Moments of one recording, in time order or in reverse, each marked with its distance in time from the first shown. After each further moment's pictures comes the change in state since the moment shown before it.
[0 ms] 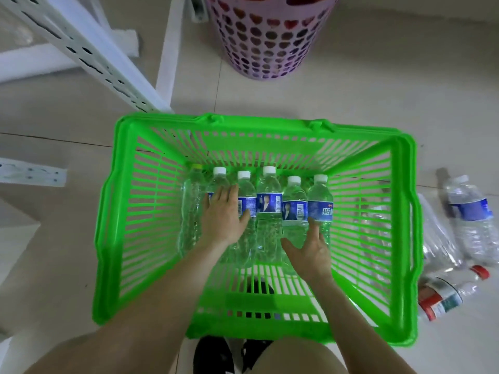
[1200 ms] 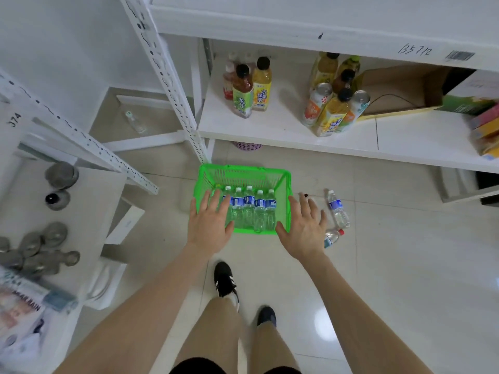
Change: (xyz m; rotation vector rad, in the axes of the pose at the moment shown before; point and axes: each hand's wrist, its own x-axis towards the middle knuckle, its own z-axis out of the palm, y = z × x) left_hand -0.473 0.110 -0.403 0.143 0.231 0.076; right_hand -0.489 -0.087 -0.328 -0.440 0.379 -0.437
